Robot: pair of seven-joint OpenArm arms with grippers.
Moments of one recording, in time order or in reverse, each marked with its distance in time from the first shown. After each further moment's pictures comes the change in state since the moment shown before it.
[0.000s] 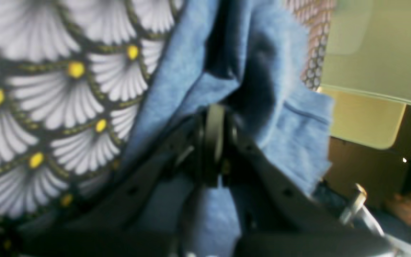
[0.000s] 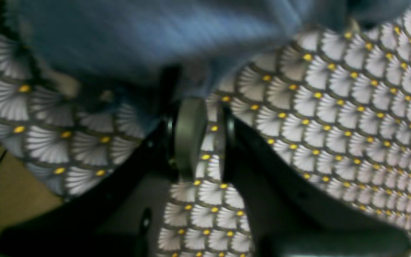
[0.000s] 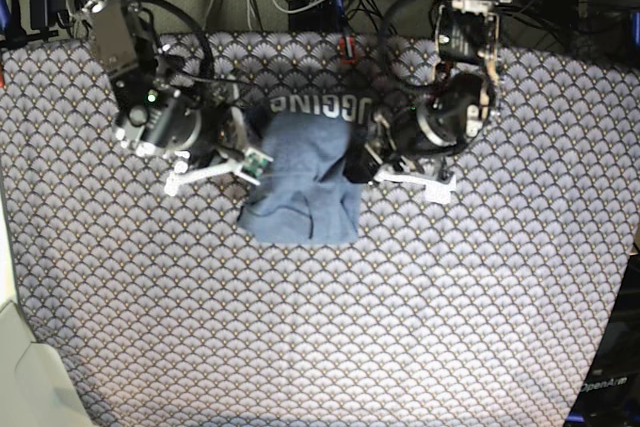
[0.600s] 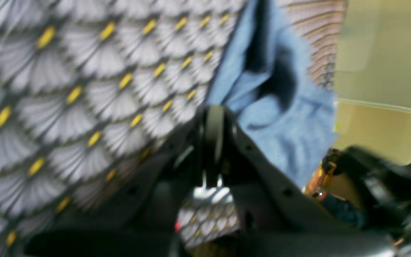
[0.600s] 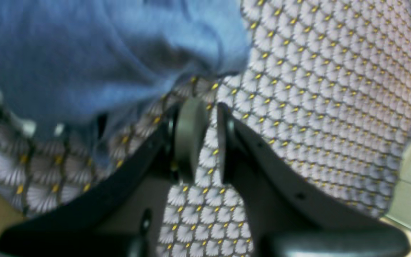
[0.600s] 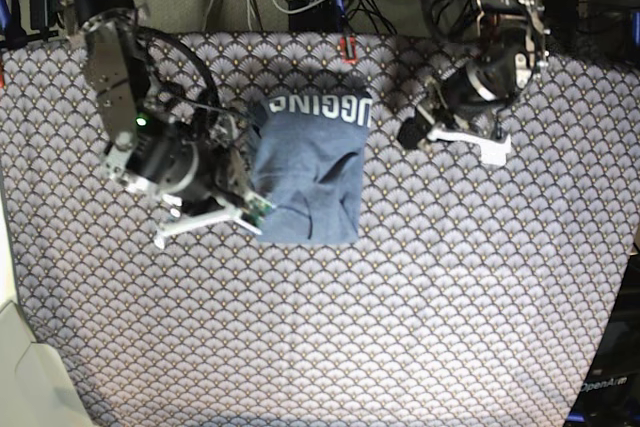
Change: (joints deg) left arm 12.7 -4.7 -8.2 12.4 -0.1 -0.5 1.2; right arm 7.2 -3.1 0.4 8.0 0.0 0.0 -9.3
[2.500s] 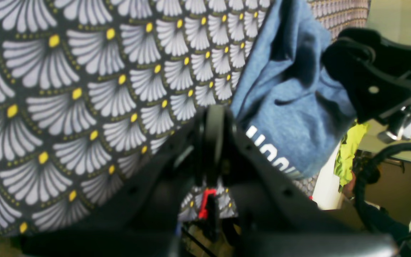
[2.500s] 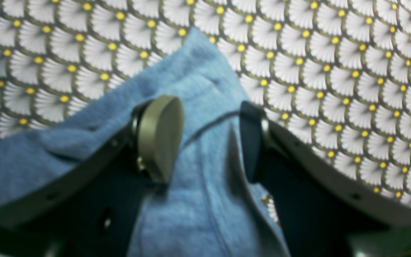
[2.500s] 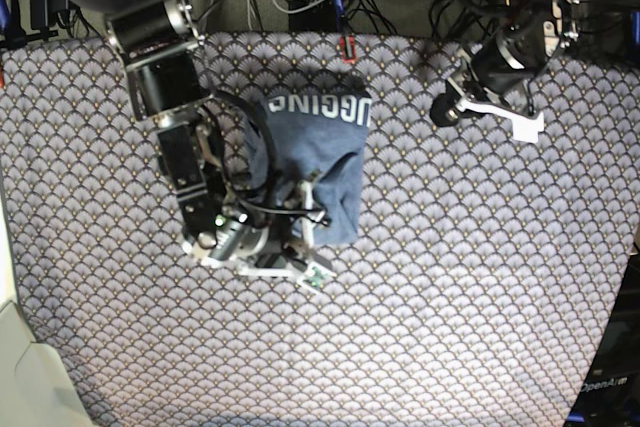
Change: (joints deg) left arm 7.8 -4.6 -2.5 8.0 0.0 -0.2 -0.3; right arm 15.4 -12.1 0.4 -38.5 -0.3 0.0 20.5
